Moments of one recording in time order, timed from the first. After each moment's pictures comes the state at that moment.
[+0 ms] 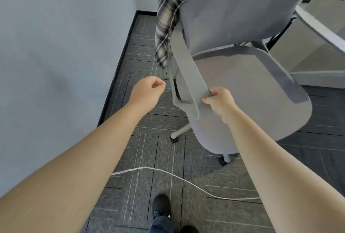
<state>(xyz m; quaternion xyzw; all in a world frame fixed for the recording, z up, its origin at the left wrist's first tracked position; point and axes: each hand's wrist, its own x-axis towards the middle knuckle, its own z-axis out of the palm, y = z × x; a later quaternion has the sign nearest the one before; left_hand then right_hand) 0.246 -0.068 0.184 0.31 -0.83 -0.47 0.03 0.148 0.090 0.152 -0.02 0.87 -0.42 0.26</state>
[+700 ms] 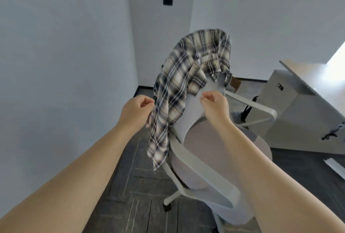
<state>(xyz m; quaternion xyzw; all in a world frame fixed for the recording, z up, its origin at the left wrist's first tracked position) 0.252 -0.090 0.393 0.26 -0.82 -0.47 0.19 0.146 0.066 0.401 -0.12 0.83 -0.54 0.05</state>
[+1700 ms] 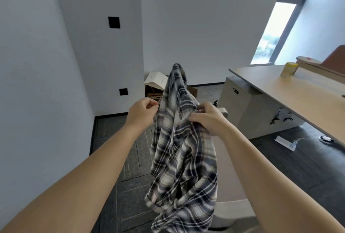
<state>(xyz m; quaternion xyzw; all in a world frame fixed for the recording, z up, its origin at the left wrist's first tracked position) 0.109 -0.197 0.441 0.06 -0.86 -0.48 0.13 0.103 -0.022 0.464 0.00 0.89 -0.44 0.09</state>
